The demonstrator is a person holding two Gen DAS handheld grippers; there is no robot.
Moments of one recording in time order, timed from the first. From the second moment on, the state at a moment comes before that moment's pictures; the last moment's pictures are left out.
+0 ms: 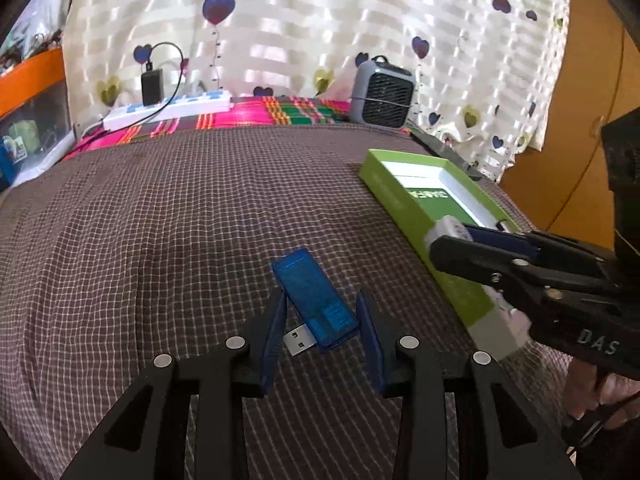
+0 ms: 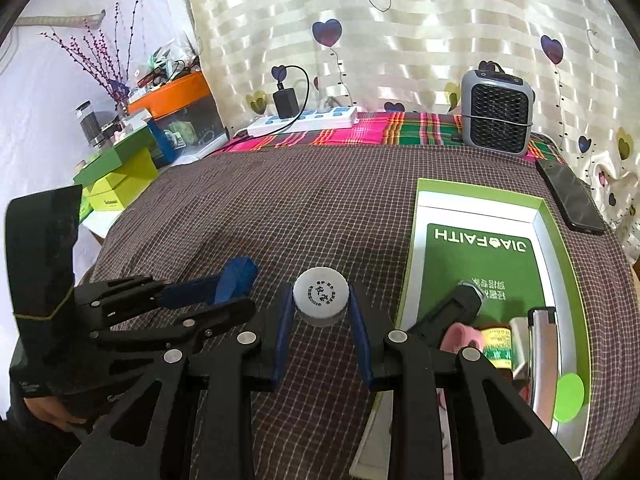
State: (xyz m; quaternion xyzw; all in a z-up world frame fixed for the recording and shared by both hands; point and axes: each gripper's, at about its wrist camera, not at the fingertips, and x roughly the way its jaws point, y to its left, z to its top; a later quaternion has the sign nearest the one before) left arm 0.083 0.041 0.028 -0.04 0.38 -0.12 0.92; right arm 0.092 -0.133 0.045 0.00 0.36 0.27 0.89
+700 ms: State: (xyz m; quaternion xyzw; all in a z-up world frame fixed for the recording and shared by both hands) left arm 0.035 0.024 0.056 -0.04 0.34 -0.13 0.93; right arm 0.046 -0.137 0.063 -0.02 0.34 0.27 0.90
